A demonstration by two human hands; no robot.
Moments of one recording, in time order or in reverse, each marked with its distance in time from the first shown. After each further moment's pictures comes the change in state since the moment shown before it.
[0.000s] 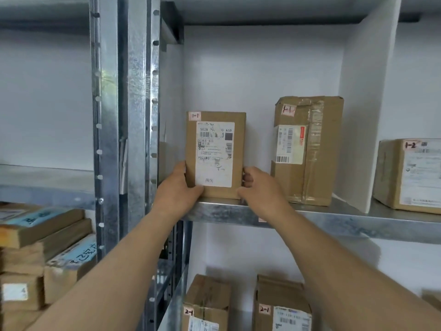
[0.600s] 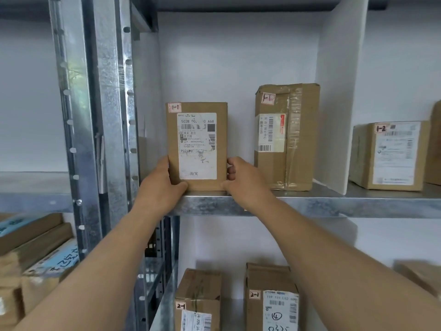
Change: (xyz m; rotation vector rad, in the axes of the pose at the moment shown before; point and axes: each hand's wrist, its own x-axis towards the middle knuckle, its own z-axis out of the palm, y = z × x) left_hand -0.001 -0.005 0.000 0.053 -0.029 0.034; right_hand 0.001 0.002 0.007 -0.119 0.023 -0.010
